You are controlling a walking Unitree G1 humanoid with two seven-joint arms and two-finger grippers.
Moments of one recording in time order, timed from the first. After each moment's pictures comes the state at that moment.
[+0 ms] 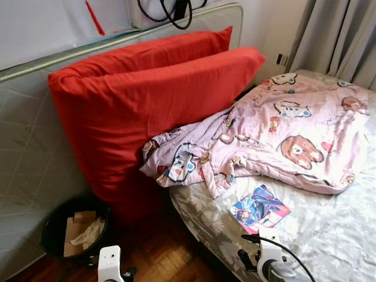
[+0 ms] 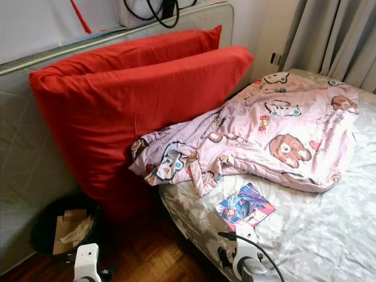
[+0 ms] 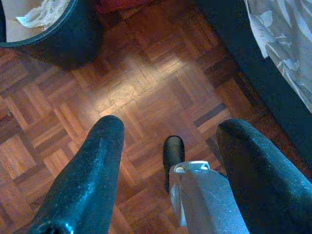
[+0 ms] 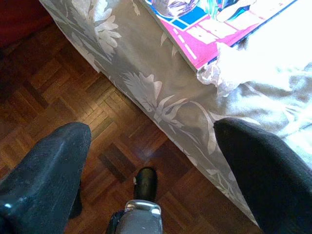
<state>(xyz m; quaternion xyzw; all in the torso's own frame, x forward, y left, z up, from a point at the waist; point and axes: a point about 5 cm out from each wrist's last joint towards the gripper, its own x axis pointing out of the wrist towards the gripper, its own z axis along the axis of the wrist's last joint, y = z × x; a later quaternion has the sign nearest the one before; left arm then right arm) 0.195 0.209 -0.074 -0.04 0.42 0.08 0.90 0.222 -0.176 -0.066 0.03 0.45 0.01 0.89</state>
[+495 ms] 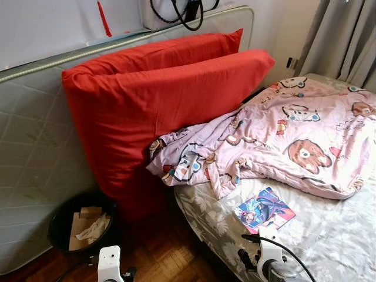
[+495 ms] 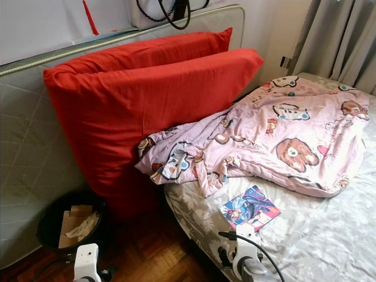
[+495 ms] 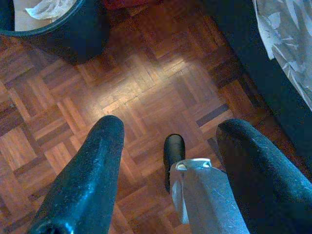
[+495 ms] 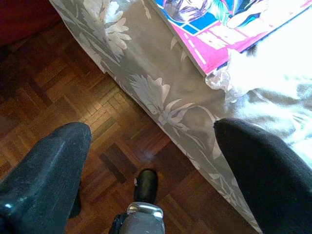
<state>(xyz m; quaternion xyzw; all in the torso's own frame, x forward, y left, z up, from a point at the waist) 0.195 0.209 -0.074 -0.04 0.42 0.08 0.90 0.222 -0.176 -0.066 0.03 0.45 0.00 0.89</state>
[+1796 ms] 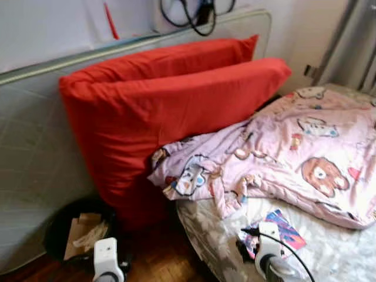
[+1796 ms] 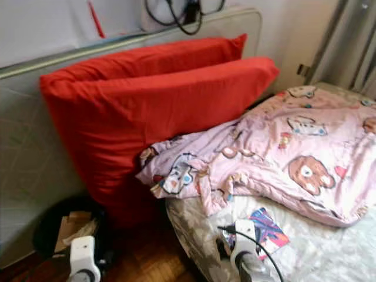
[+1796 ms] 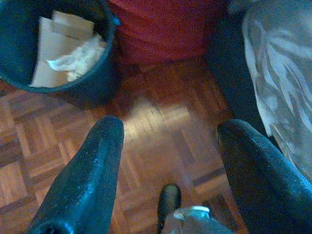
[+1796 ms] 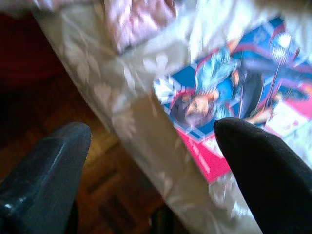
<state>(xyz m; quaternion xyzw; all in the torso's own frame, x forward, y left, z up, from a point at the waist) 0.205 0.215 -0.062 -0.04 0.33 0.12 0.94 0.233 -0.173 -0.057 0.04 0.39 0.00 0.92</state>
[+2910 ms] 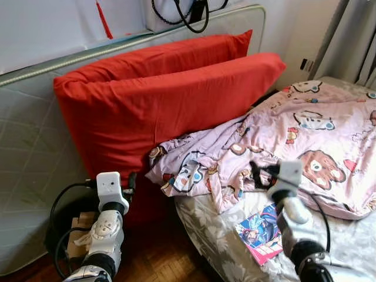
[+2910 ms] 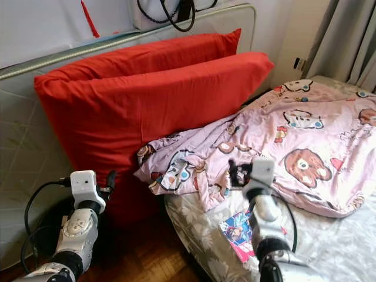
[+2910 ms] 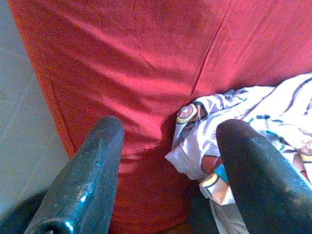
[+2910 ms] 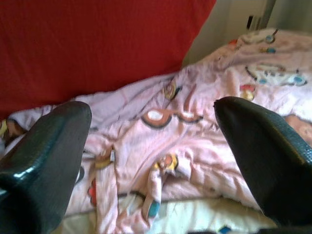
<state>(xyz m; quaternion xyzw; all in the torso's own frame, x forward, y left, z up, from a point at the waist) 0.312 0.200 0.049 0.01 0.02 0.07 1.00 0.333 -0.197 0.063 0.03 0.04 -0.01 1.00</state>
